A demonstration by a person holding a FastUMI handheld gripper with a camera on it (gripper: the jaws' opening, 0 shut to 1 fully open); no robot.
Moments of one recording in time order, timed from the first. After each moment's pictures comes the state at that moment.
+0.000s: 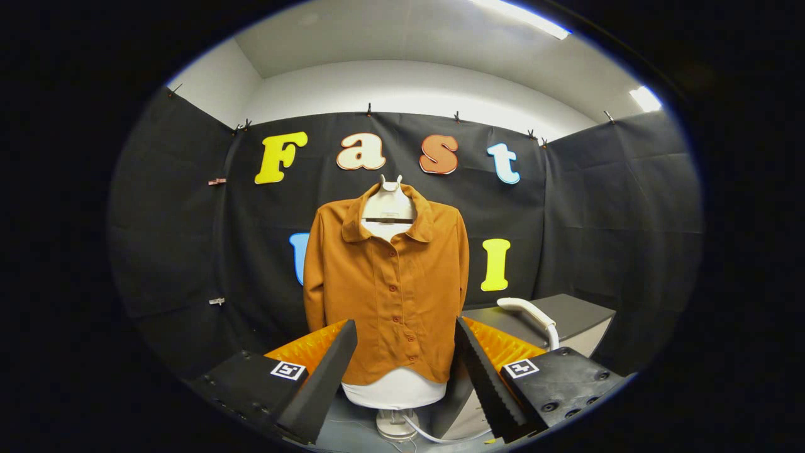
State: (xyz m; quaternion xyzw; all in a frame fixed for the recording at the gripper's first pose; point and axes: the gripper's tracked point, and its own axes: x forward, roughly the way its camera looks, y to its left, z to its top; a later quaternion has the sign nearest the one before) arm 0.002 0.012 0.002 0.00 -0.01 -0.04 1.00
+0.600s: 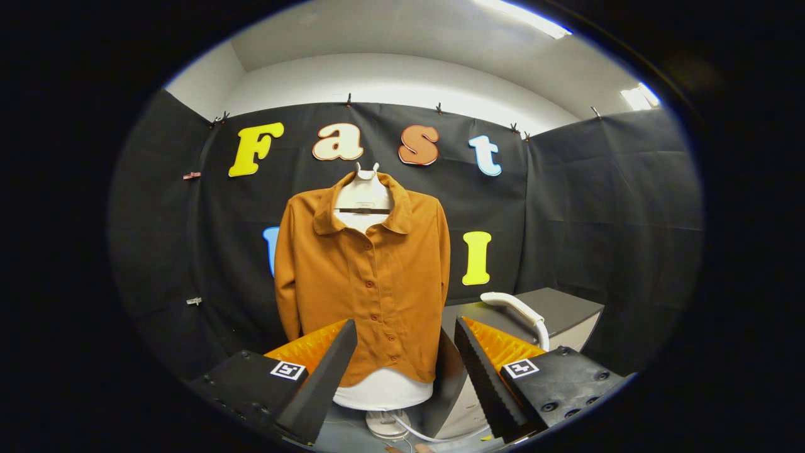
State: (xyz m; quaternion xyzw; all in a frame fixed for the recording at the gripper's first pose) arm 0.045 -0.020 -0.009 0.01 0.00 -0.08 1.00
